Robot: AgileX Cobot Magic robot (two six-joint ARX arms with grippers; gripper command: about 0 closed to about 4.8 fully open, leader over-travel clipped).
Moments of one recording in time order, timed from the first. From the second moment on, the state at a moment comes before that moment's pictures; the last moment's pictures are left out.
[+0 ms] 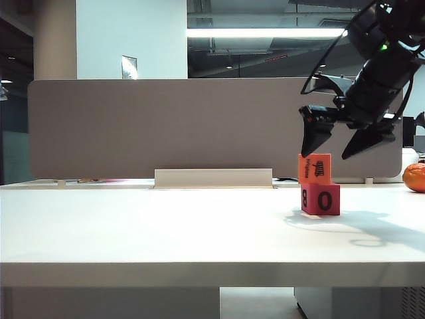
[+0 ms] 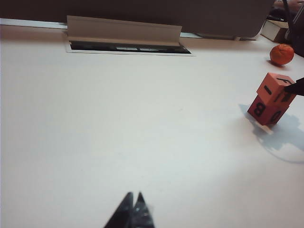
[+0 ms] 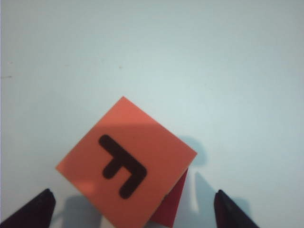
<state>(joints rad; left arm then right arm) 0.04 0.64 0.29 0.14 0.49 -0.08 0.17 1.72 1.18 -0.18 -0.12 -0.08</state>
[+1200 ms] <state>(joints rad) 0.04 0.64 0.29 0.09 0.49 0.01 0.09 1.23 0.89 -0.14 -0.13 0.00</state>
